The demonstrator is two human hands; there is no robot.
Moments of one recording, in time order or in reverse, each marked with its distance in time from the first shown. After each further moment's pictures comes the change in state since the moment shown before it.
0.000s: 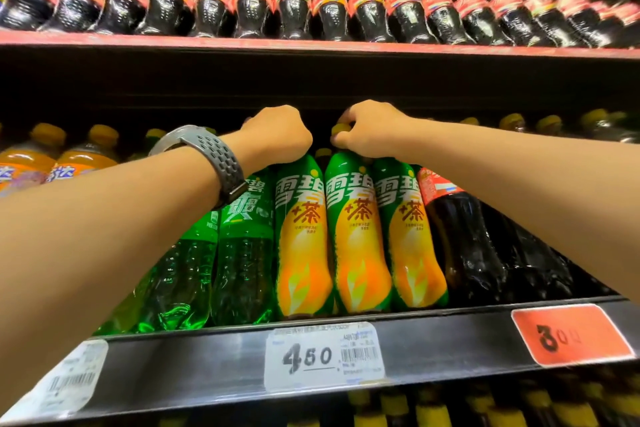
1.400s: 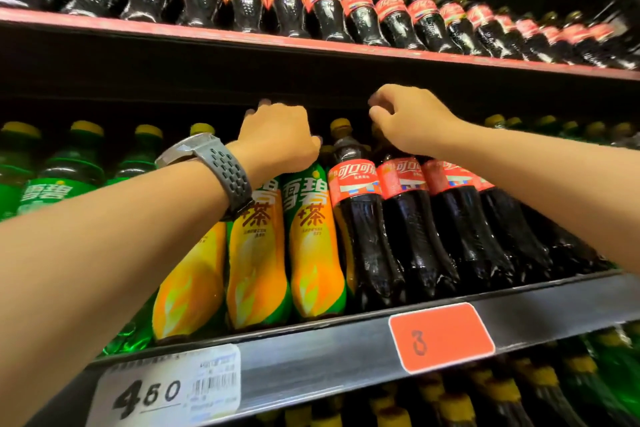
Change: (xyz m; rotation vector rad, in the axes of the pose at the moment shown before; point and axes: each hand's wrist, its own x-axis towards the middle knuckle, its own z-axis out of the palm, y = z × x) left_hand 0.006 0.106 0.050 0.112 0.137 0.227; right_hand -0.027 0.138 -0.066 -0.165 0.279 -0.018
